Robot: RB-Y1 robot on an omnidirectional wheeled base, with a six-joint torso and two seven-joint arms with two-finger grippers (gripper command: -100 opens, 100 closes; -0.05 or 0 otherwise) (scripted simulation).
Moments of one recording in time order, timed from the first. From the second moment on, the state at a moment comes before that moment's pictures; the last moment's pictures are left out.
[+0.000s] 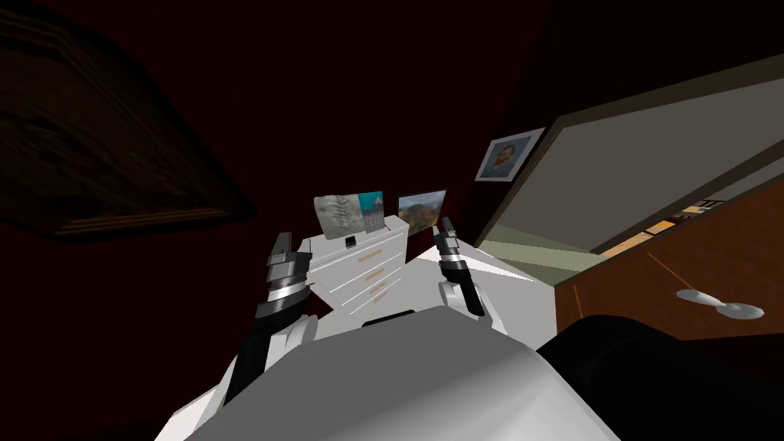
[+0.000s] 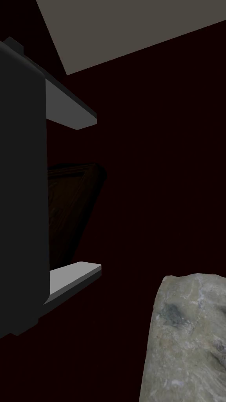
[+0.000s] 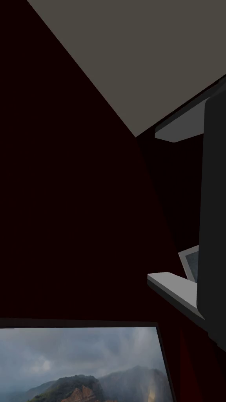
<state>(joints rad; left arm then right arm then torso) 0.49 0.04 0.01 -2.35 0.04 -0.40 -0.14 0.47 0.01 -0.06 -2.31 0.12 -0.36 -0.11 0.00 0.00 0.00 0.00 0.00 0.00</state>
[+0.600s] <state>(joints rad) 0.51 0.20 0.06 -2.30 0.03 -0.40 -0.11 0.47 0.01 -0.06 -2.31 0.12 -0.36 -0.11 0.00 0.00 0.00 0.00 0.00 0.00</state>
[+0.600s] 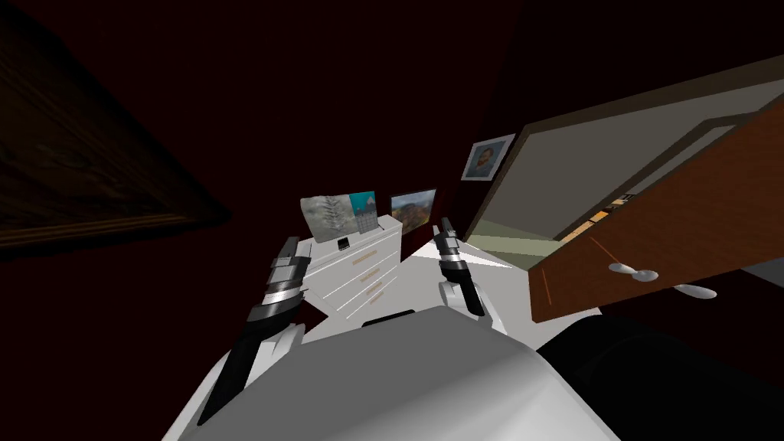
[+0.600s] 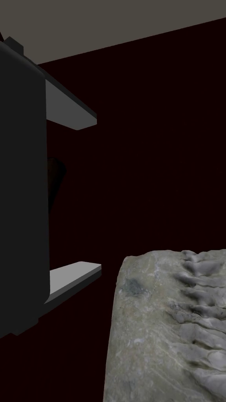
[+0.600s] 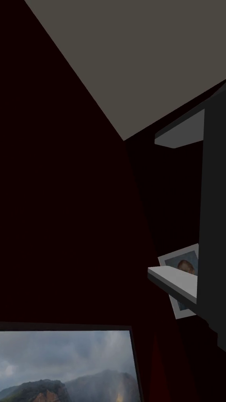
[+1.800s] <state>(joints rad) 0.57 0.52 0.19 -2.20 0.00 -0.41 -0.01 0.47 0.01 -0.06 -2.31 0.12 -0.36 -0.11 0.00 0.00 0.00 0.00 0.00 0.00</state>
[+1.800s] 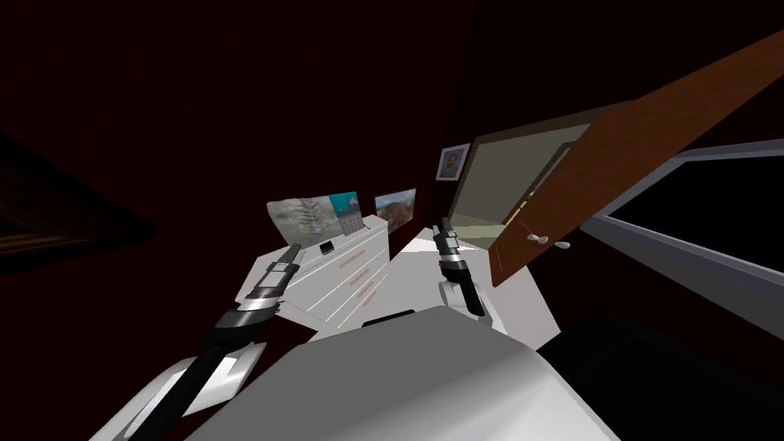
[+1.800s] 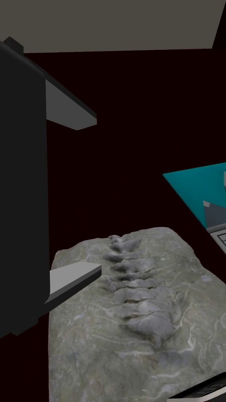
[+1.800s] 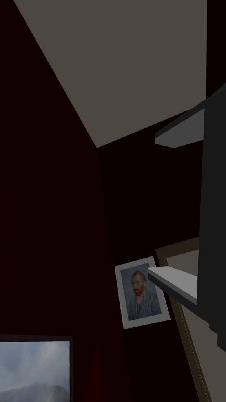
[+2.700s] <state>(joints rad) 0.61 0.76 0.29 -2.13 -0.03 -0.41 0.04 0.47 0.01 -0.06 -2.31 0.12 -0.36 -0.11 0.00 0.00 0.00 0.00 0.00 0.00</state>
